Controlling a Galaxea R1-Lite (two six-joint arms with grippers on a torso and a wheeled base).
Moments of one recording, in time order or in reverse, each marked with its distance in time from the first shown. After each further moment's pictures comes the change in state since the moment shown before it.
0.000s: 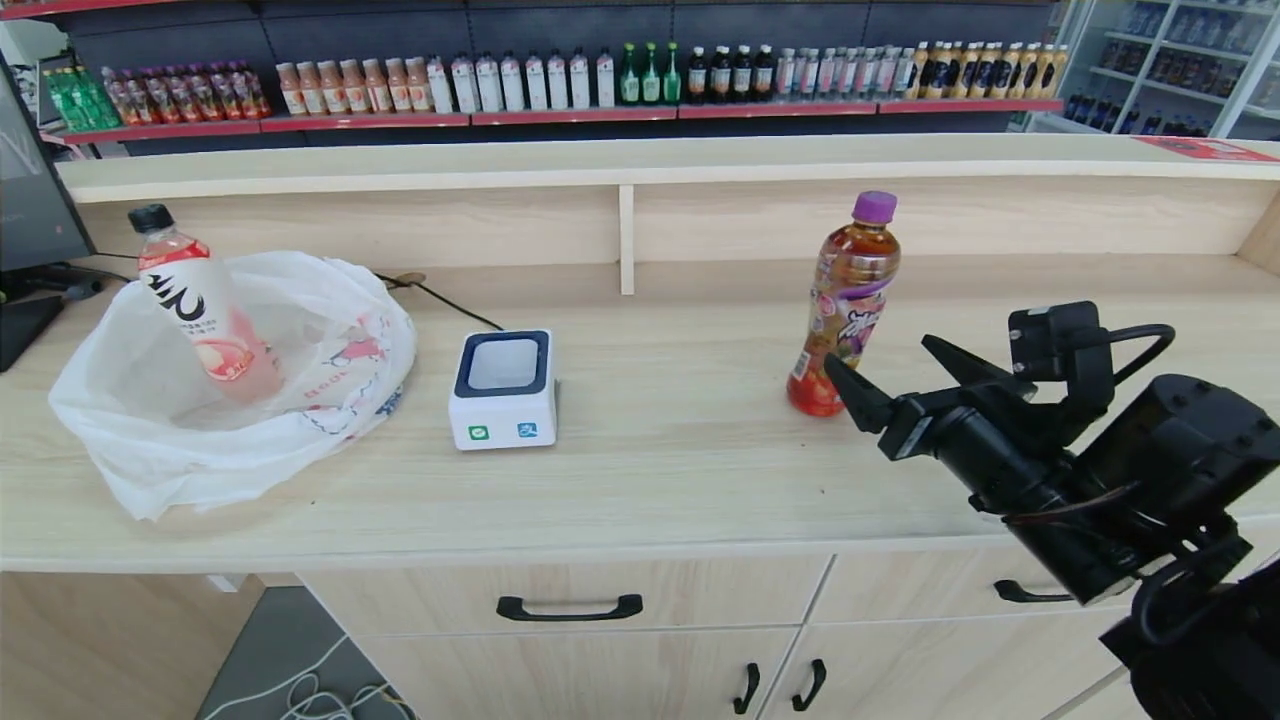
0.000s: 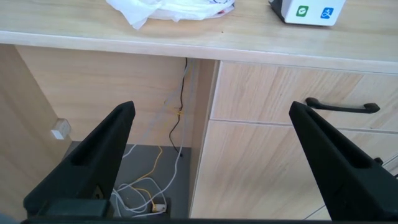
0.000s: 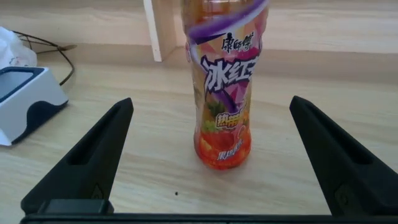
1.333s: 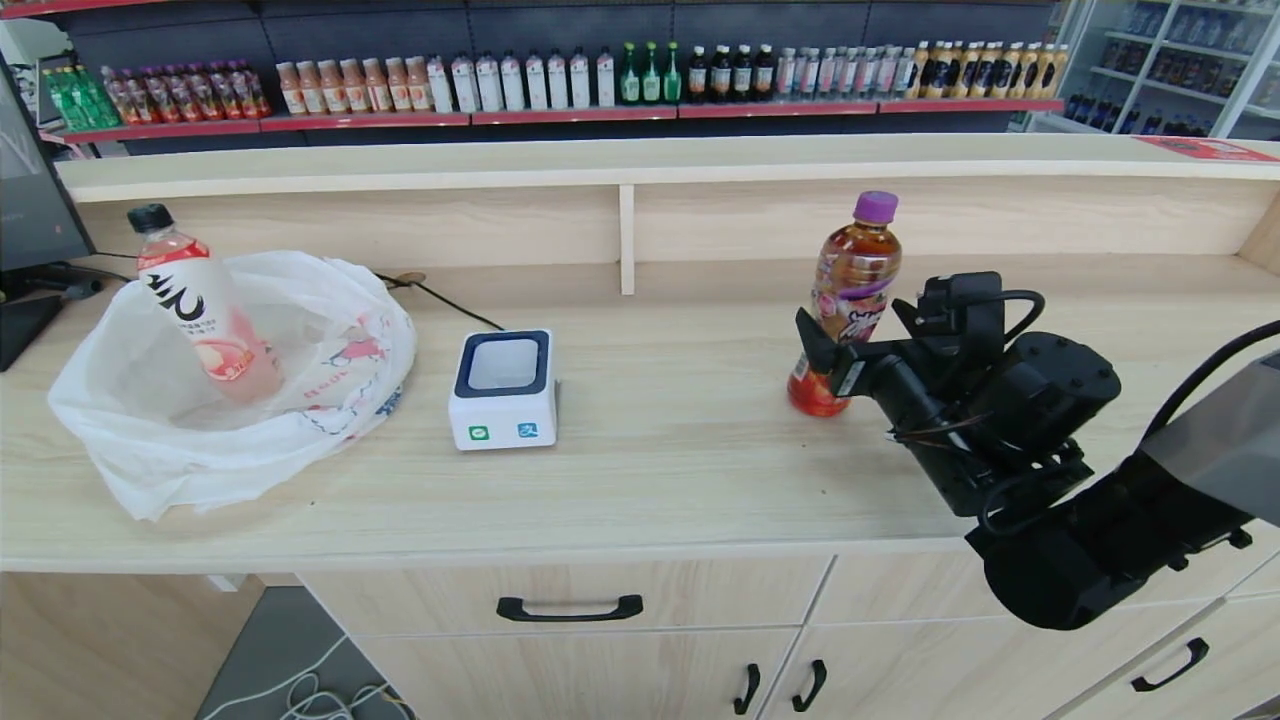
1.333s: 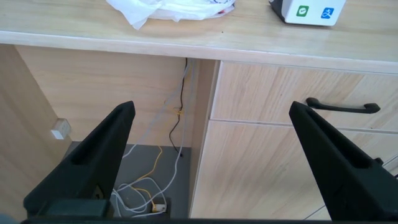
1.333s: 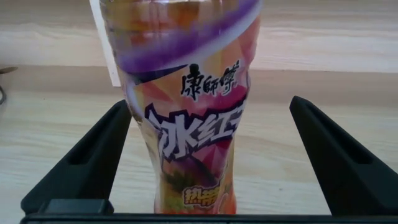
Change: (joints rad) left arm 0.000 0.000 0.000 0.000 0.000 0.000; right arm -0.042 0.229 -0.322 0.000 -0.084 -0.044
